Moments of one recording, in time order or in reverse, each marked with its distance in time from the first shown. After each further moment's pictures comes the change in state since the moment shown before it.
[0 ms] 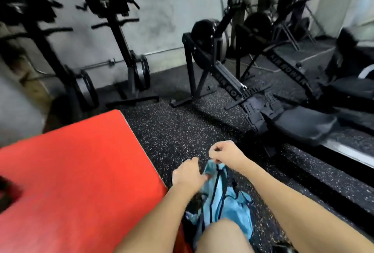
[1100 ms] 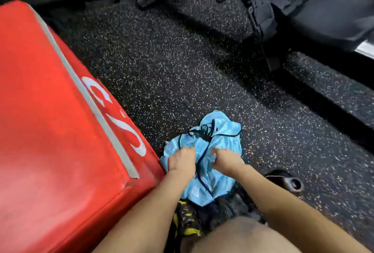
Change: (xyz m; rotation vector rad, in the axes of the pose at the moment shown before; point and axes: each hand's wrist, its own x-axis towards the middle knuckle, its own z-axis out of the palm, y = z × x) left_hand 0.035 -0.054 0.273 0.296 -0.435 0.065; right_hand -0.034 0.325 0.133 -0.678 -0.457 0.464
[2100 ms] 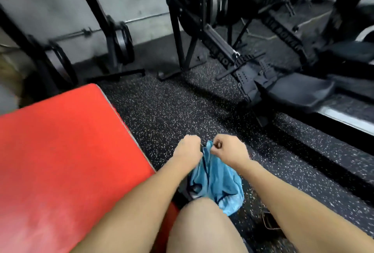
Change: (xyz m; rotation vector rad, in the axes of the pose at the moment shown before) left_hand -0.086 0.000 -0.217 -0.211 0.370 0.081; right_hand -0.131 -0.092 -0.195 0.254 0.678 -0.165
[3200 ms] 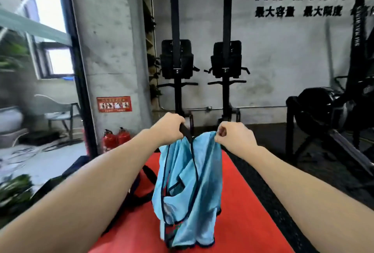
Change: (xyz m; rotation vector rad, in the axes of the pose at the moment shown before) left_hand -0.305 -0.282 -0.393 0.220 0.562 -0.263; right_hand -0.082 -0.497 -0.069 -0.004 0.162 -0.717
